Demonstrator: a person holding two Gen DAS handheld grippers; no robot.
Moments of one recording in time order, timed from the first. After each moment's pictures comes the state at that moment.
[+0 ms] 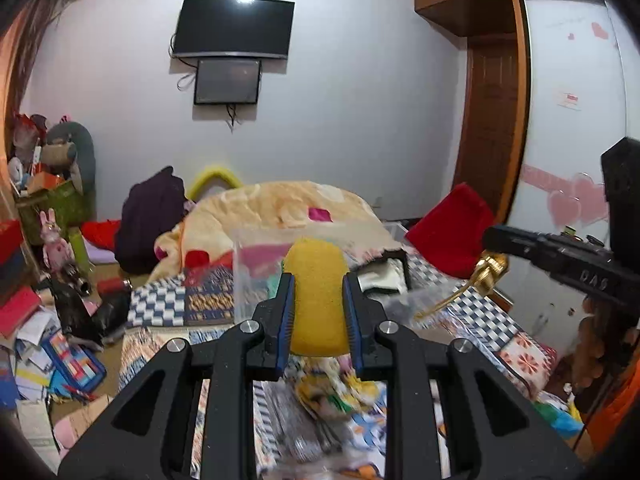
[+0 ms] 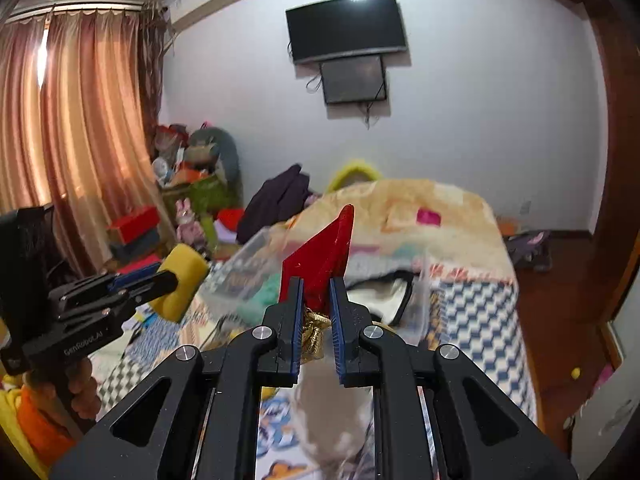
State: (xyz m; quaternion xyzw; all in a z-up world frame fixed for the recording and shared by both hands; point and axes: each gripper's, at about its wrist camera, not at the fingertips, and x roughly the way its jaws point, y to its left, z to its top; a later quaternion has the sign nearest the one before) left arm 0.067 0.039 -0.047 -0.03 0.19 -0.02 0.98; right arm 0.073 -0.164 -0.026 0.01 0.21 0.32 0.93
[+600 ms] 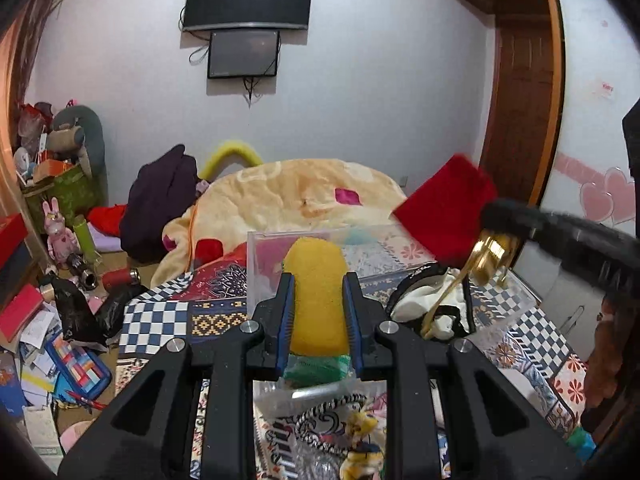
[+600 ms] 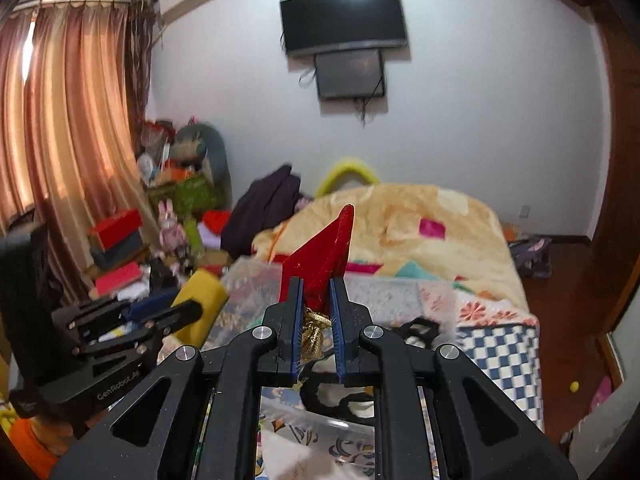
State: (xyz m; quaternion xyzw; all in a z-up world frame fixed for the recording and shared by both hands) left arm 0.160 0.062 -0.068 -0.03 0.25 0.02 0.97; right arm 0.130 -0.106 -0.033 -0.01 0.23 0.31 0.92
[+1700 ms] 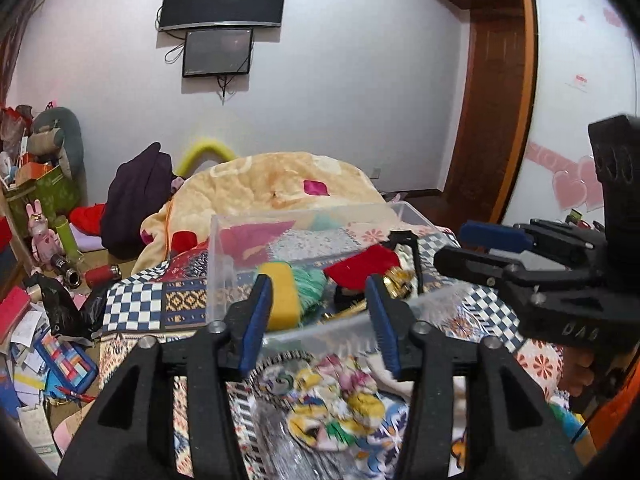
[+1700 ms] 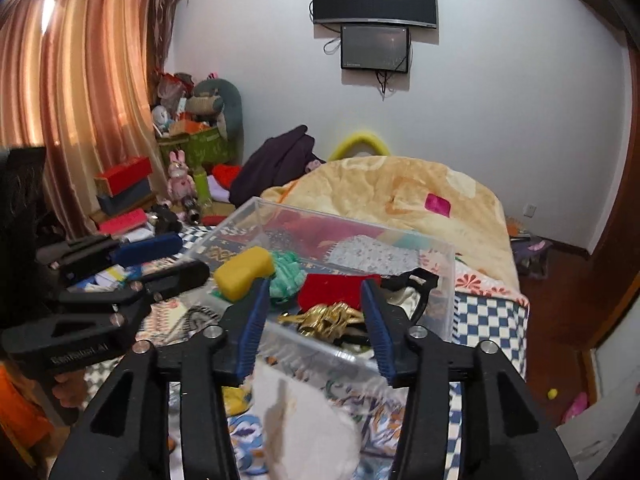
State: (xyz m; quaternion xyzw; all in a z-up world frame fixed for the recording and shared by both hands) left arm 0.119 0.029 -0.065 -0.02 0.25 -0.03 0.97; right arm 0.108 -0.126 -0.037 -0.07 0.26 0.33 0.90
